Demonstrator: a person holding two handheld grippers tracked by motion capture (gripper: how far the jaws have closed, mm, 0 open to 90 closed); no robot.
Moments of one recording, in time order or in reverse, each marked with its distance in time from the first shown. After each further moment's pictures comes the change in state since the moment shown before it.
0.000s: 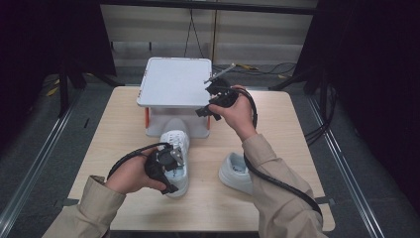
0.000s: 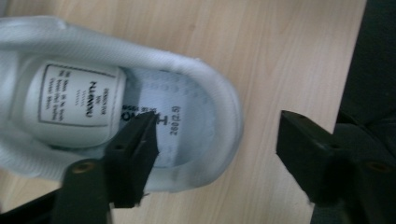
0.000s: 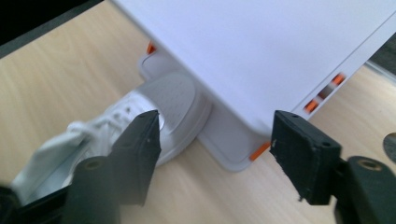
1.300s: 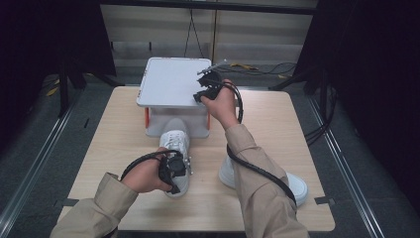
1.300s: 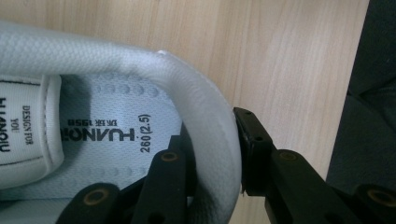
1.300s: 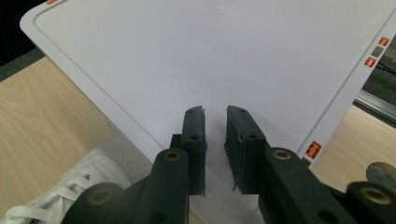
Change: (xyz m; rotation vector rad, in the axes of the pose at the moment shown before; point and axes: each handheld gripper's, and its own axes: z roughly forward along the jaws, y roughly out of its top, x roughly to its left) left arm 0.001 0.008 0.037 0.118 -0.089 0.047; right arm -0.009 0.022 0.033 -0.104 -0.103 0.058
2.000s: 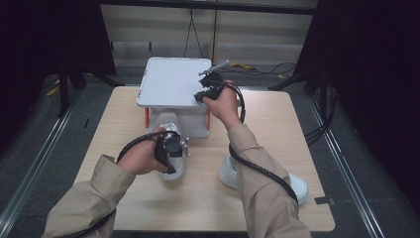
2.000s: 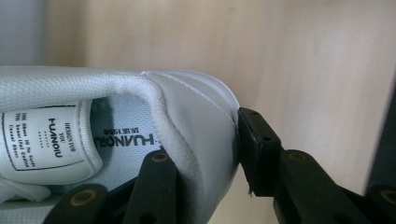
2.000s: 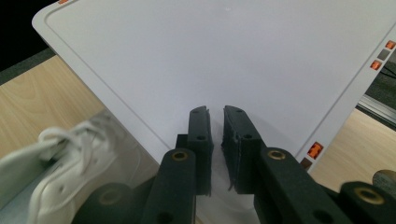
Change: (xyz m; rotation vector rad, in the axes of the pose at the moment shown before) left arm 0.035 0.007 -0.046 0.021 0.135 0.032; right arm -0.003 -0.004 -0.001 -0.020 0.033 -0.014
